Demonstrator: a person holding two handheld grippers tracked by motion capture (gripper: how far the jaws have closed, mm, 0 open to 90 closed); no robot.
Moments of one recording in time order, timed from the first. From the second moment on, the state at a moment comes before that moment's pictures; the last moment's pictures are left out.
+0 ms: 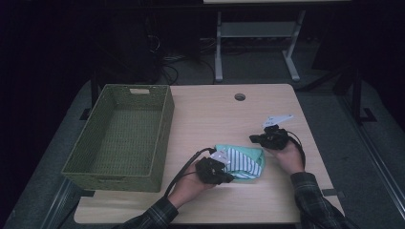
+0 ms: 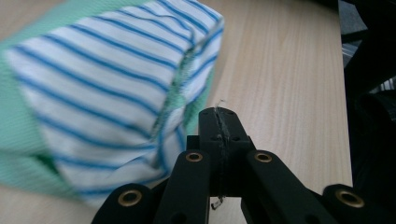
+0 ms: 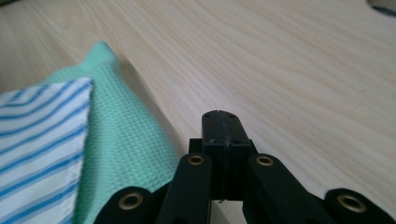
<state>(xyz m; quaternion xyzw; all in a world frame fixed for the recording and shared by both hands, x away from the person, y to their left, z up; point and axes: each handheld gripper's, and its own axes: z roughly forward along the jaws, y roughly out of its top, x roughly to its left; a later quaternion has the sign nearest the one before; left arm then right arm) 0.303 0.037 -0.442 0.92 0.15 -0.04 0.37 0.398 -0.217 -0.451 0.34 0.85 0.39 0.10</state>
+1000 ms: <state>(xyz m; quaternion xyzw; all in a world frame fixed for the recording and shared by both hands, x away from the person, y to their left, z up) 0.337 0.065 -0.457 0.93 0.19 0.03 0.32 0.330 -0.217 -0.459 0.30 0.88 0.37 0.08</state>
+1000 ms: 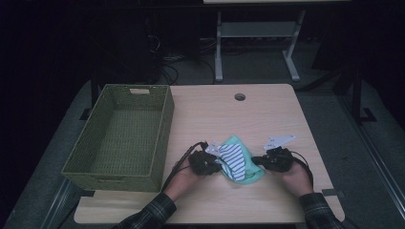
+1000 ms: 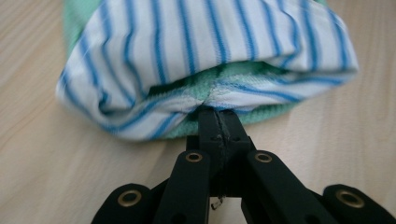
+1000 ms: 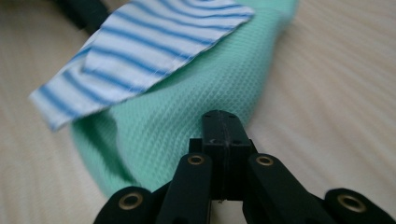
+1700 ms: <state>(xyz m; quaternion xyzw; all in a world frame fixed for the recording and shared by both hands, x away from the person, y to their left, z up) 0.349 0.082 -0.438 0.92 0.20 0.03 0.34 0.316 -0.251 -0.465 0.35 0.85 0.38 0.13</state>
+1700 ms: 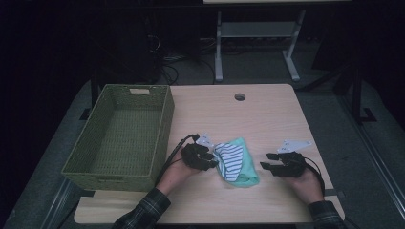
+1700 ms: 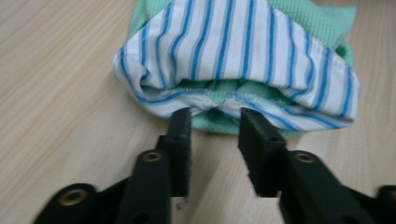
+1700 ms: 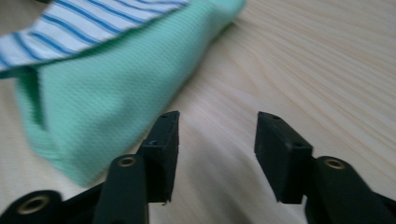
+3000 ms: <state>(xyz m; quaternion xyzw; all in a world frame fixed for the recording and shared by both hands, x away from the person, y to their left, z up) 0.356 0.040 -0.455 0.95 0.13 0.04 0.27 0.334 -0.266 -0.482 0.41 0.82 0.37 0.16</state>
